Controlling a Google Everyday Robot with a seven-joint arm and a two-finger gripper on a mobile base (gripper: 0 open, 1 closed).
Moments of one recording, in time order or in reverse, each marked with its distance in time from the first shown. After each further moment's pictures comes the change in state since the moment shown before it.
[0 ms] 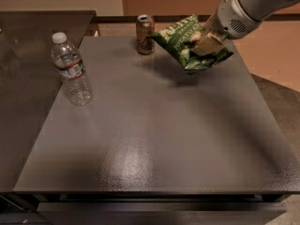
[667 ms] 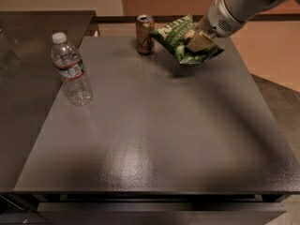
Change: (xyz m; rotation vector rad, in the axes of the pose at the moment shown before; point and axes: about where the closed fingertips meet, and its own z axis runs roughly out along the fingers) arm -0.002 -0.042 0.043 0.014 -0.014 0.002
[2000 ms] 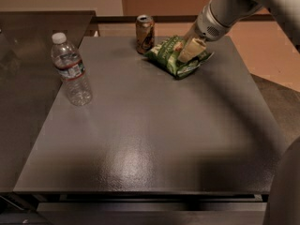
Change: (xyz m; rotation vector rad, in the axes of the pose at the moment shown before) arm 0.008 -0.023 0.053 -0.049 0.027 -0.055
